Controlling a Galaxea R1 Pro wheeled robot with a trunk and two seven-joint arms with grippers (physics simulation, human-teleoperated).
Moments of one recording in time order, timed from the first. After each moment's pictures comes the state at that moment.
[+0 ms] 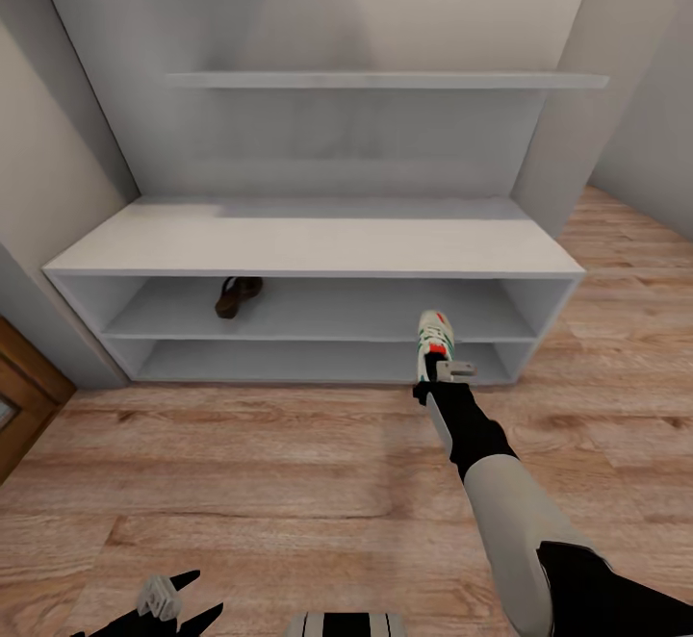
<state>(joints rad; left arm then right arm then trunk) -0.32 0.33 -0.12 -0.38 0.30 -0.37 -1.01 -0.90 0.17 -0.17 -0.63 0.18 0.51 -0.27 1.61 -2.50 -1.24</state>
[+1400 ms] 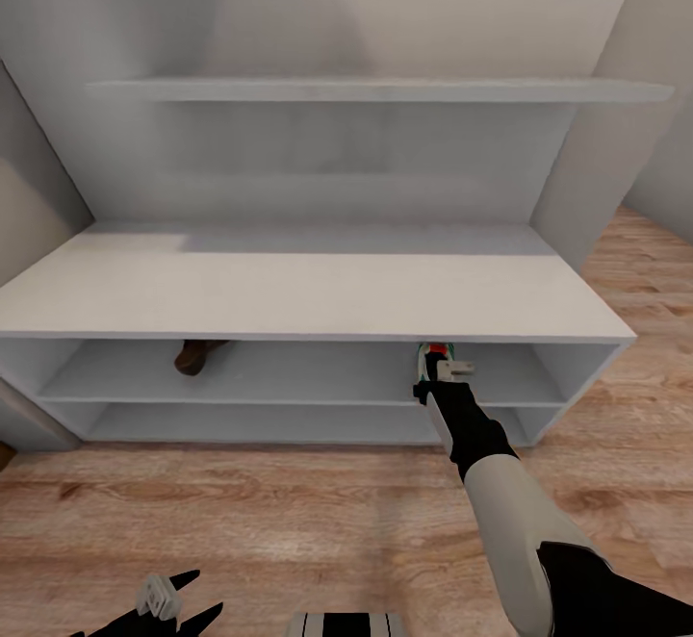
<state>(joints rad) -0.32 0.33 -0.12 -0.38 0.30 -0.37 -1.01 -0.90 0.17 -0.17 -0.64 0.19 0.51 -0.27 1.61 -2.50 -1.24</state>
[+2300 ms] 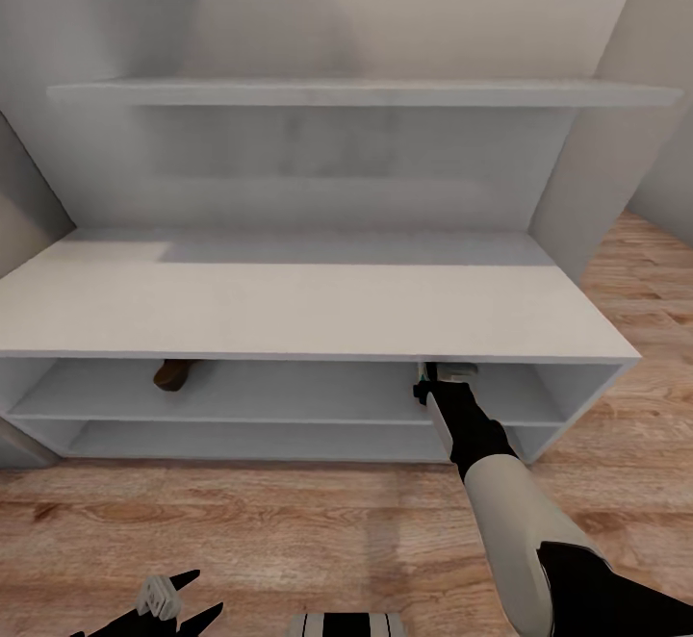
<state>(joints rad) -0.32 0.33 -0.12 -0.38 0.30 -0.37 -1.01 -0.90 0.17 -0.17 -0.64 0.19 0.51 -0.27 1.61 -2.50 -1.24</state>
